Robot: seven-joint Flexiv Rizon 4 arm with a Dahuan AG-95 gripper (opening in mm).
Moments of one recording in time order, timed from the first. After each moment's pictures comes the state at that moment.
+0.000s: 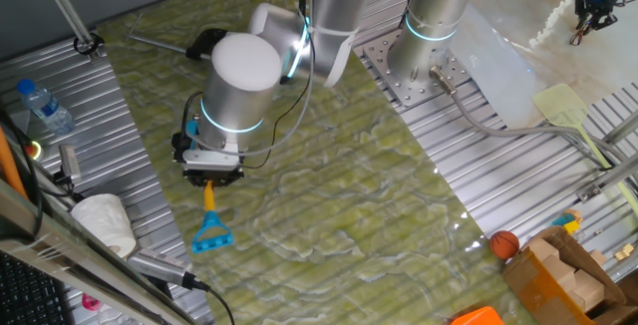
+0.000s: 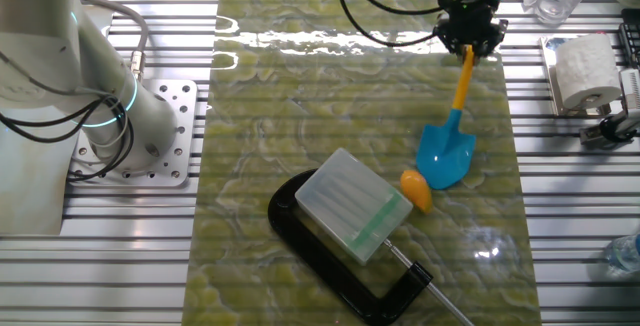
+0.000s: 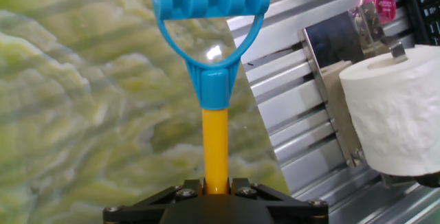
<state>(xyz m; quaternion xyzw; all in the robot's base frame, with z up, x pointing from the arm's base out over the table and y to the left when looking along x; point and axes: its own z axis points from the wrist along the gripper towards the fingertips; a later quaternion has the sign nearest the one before) 0.637 0.110 0.079 -0.56 0.81 -0.13 0.09</state>
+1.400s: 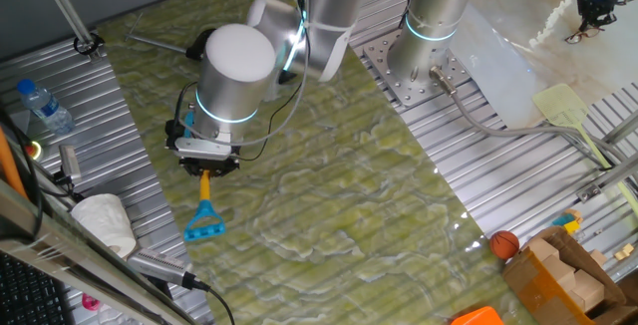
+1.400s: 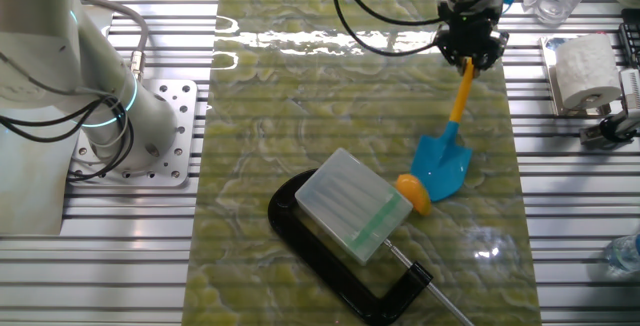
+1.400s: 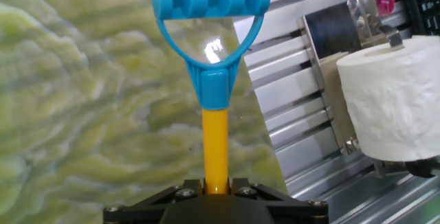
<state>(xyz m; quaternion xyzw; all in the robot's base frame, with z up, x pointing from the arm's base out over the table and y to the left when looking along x) 0.633 0.084 0.077 -0.53 0.83 -0.13 0.08</state>
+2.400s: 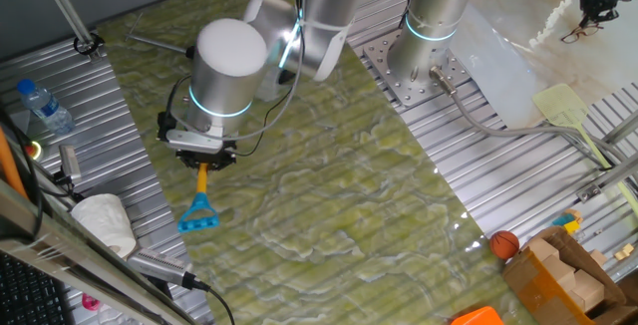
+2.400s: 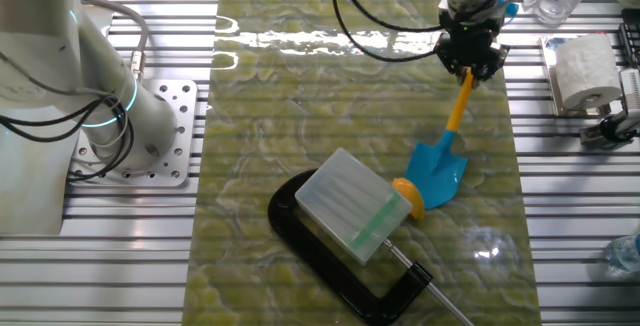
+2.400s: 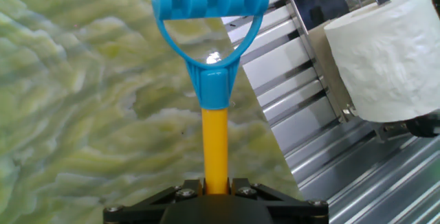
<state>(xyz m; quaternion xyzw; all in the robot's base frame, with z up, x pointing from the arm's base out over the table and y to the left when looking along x) 0.631 0.070 0.076 -0.51 0.85 -0.11 0.07</state>
